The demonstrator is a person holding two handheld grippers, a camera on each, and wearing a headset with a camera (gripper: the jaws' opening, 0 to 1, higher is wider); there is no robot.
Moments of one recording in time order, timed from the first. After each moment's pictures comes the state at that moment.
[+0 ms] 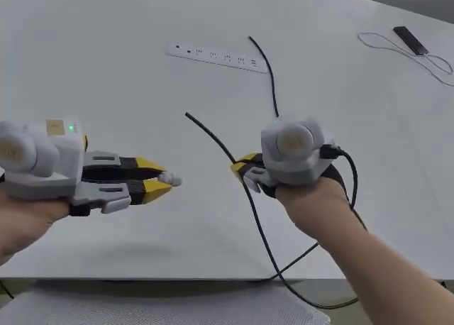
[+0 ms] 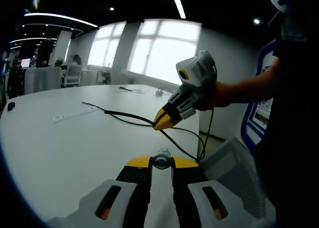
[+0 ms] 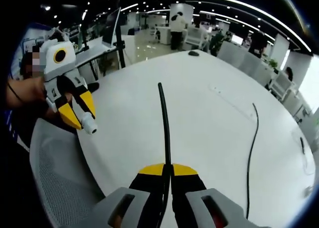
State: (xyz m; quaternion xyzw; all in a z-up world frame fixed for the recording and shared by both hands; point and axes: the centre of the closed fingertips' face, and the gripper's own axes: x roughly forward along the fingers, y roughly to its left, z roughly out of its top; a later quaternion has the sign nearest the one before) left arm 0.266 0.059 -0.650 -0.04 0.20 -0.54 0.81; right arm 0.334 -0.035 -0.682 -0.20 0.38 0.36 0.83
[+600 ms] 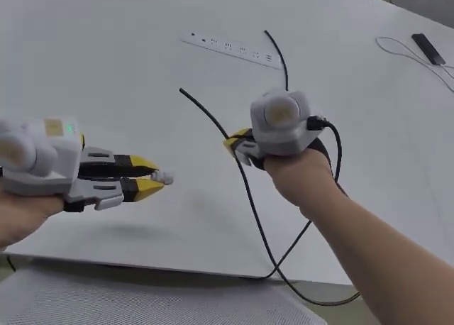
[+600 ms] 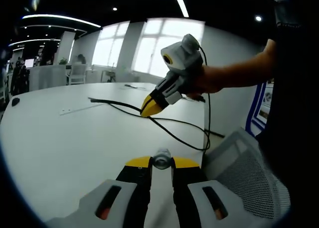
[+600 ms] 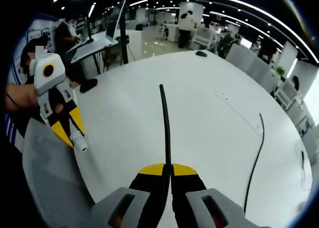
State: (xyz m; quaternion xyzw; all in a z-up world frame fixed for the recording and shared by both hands) left arm 0.261 0.074 -0.682 -0.03 0.20 -0.53 0.83; right arm 0.368 -0.008 -0.697 -0.23 0.37 0.38 0.81
